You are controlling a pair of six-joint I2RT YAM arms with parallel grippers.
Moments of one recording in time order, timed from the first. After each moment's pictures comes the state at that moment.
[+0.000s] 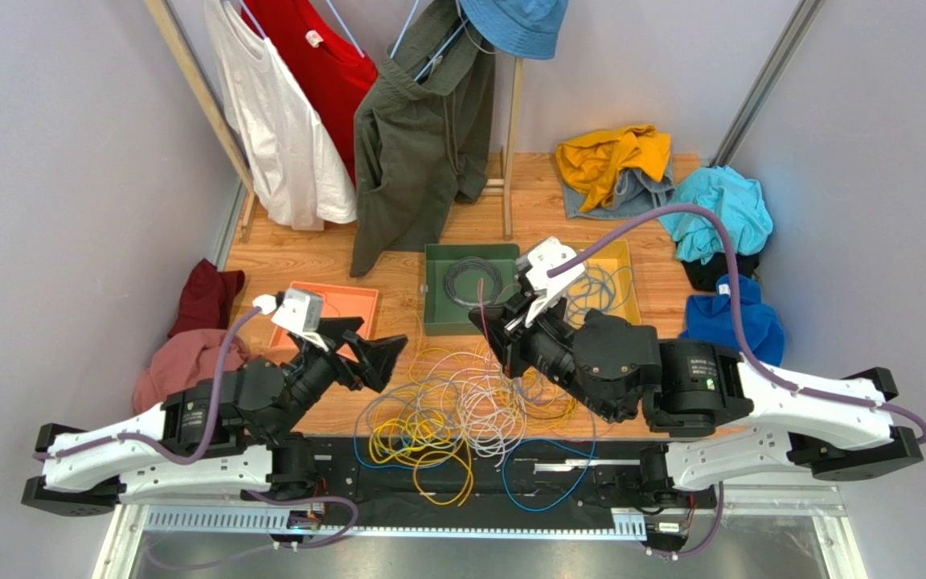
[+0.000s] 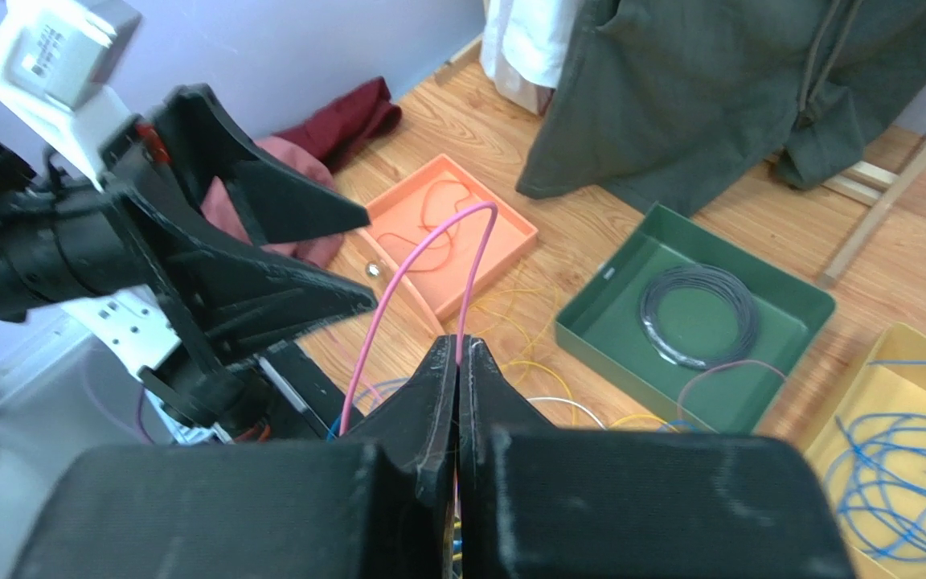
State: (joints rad) left arm -1.41 0.45 0.78 -0.45 -0.82 -0.44; right arm 1.53 1.08 1.43 -0.51 0.72 0.30
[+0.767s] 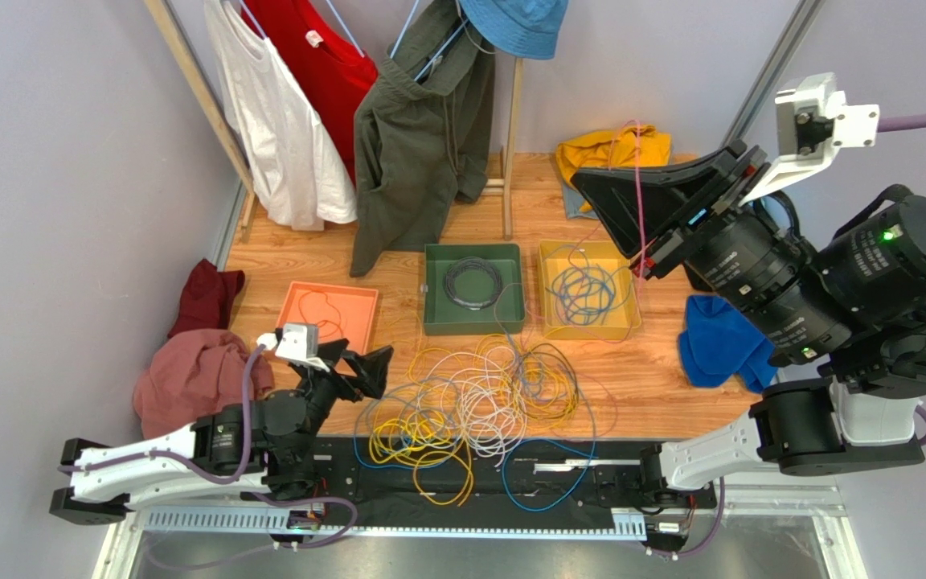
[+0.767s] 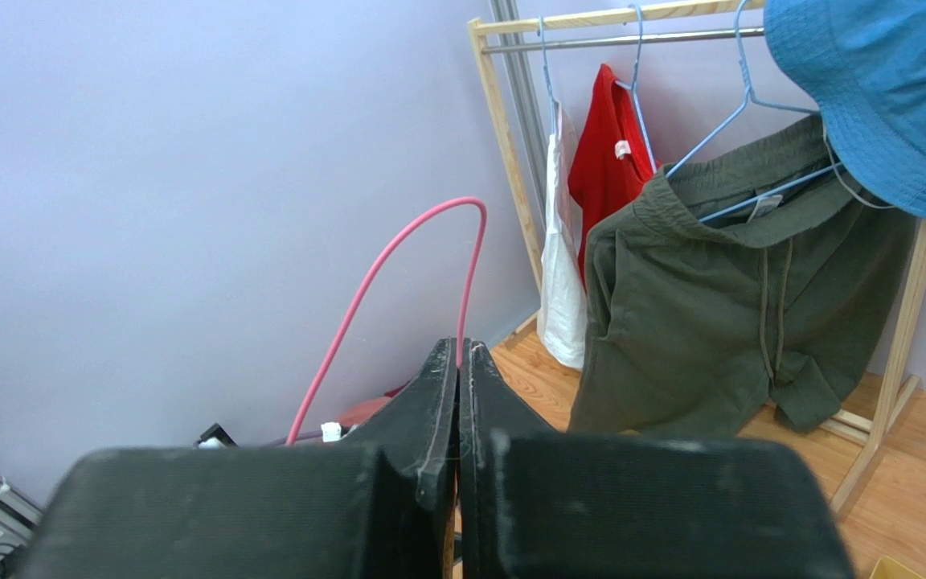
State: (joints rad) left arm -1.41 0.20 0.43 -0.41 -1.04 -0.52; right arm 1.53 1.29 2.34 -0.72 0.72 0.09
